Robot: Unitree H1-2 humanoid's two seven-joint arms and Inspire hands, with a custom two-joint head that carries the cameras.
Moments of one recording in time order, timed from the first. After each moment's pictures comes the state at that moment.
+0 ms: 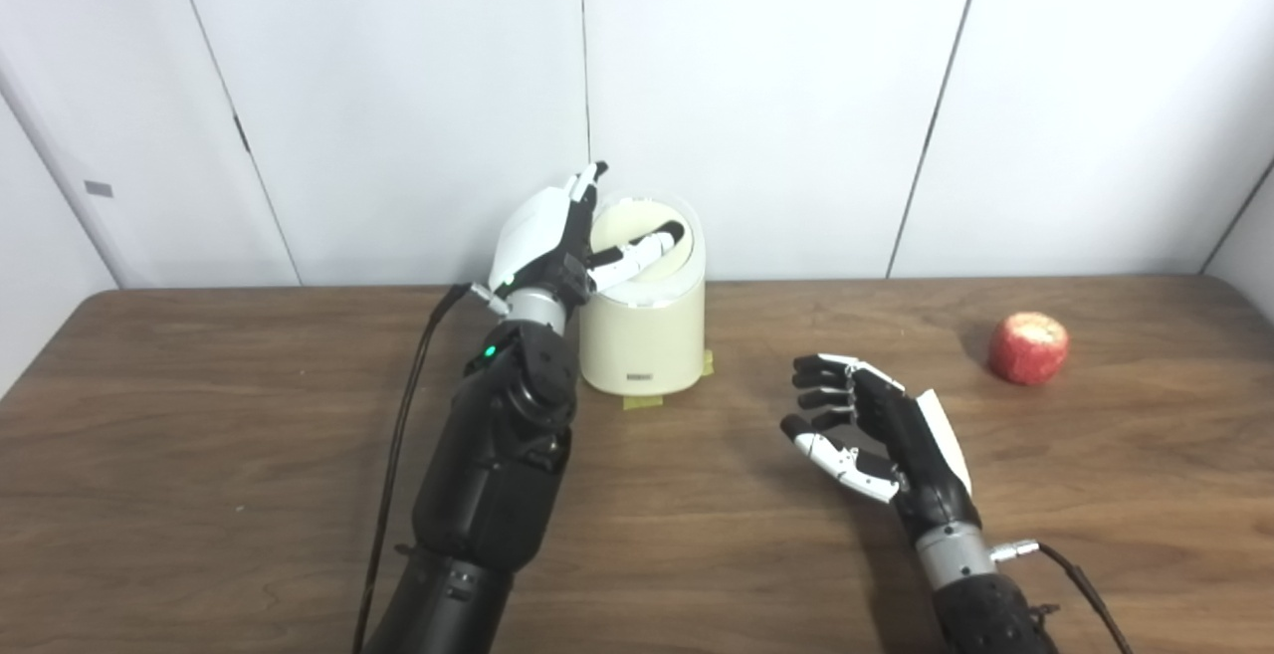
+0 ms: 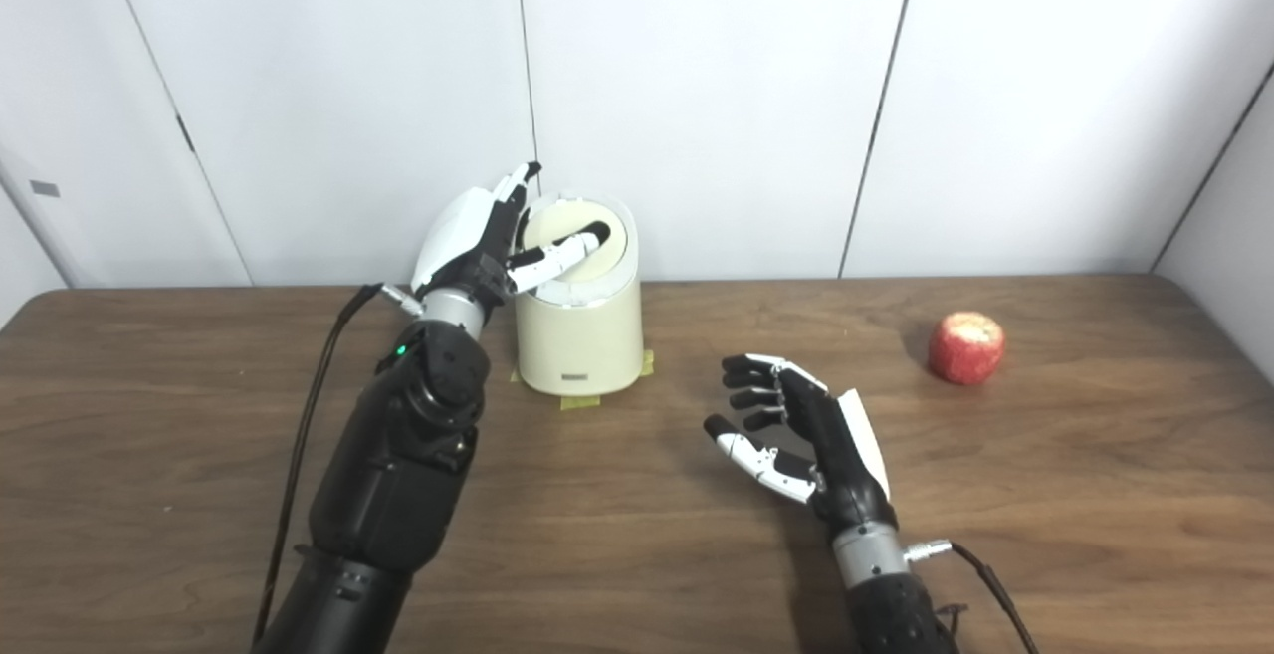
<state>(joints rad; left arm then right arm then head) -0.68 -0.06 -0.14 0.20 0.87 0.48 -0.16 -0.12 -0.09 0.04 0.01 -0.26 -0.06 -0.05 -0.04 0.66</state>
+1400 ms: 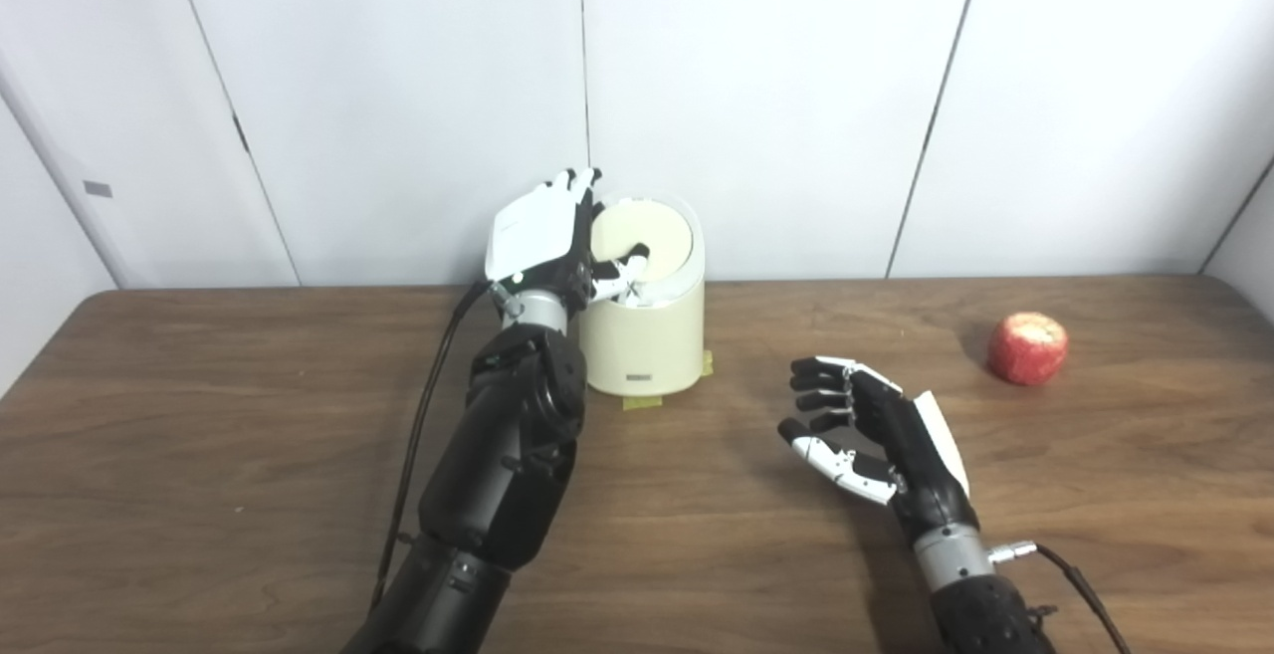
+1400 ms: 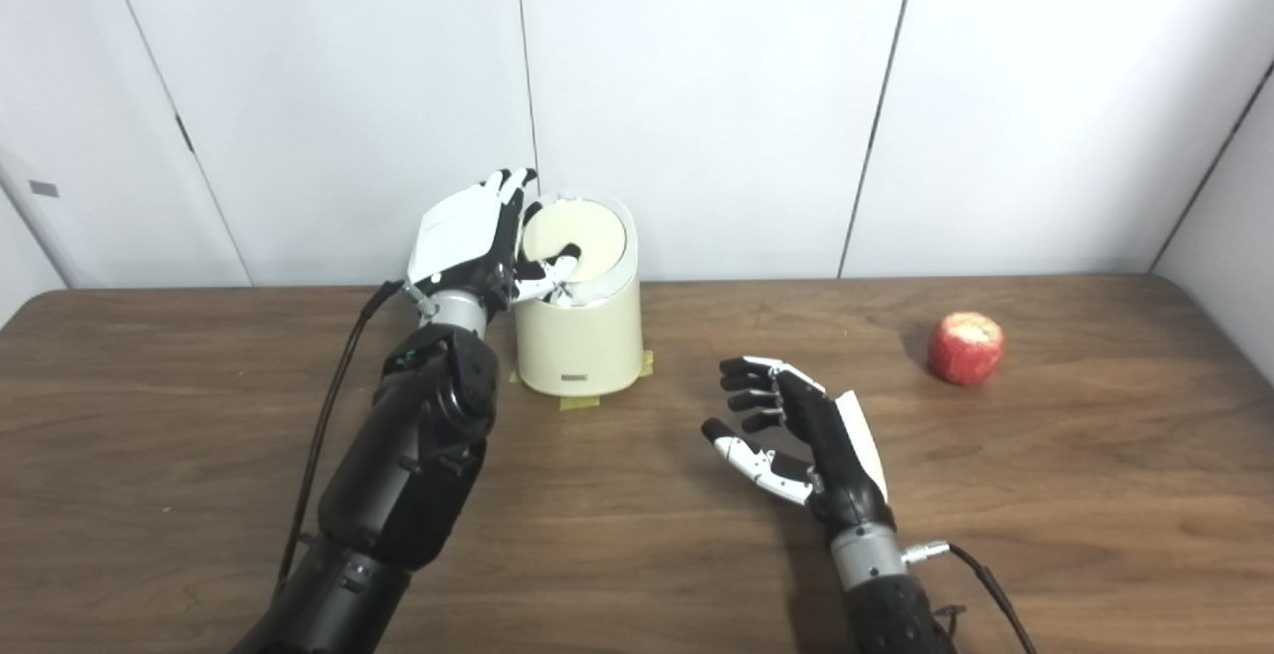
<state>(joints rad) -0.70 -0.01 -0.22 0.27 1.01 0.47 -0.08 -0.12 -0.09 0.04 0.00 -0.25 -0.05 -0.05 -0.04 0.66</state>
